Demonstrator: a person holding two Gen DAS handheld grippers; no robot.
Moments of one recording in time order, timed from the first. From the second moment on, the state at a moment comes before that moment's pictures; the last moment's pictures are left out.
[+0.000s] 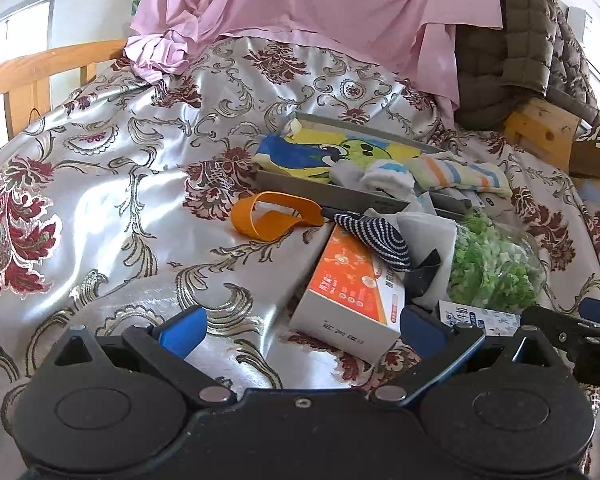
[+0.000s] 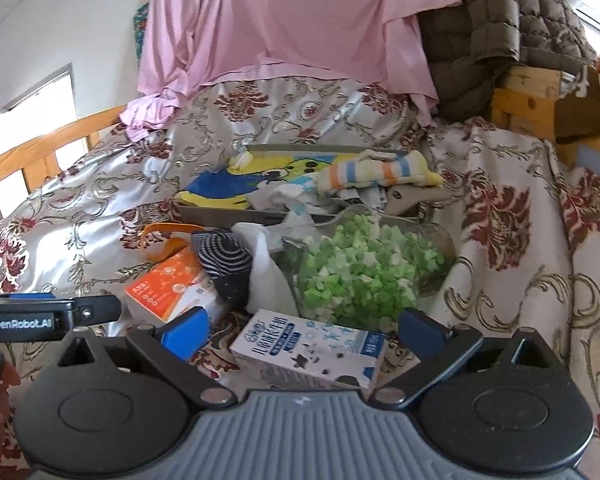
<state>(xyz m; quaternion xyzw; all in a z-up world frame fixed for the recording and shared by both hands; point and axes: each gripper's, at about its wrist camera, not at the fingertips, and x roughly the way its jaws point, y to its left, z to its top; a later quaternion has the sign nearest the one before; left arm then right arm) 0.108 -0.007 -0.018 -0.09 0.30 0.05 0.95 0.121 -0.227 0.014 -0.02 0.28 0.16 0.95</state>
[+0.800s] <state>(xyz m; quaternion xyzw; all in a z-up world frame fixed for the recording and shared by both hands) 0.150 0.008 -0.001 -0.07 0.29 0.05 0.95 0.135 -0.180 0.007 -0.06 0.24 0.28 0.93</state>
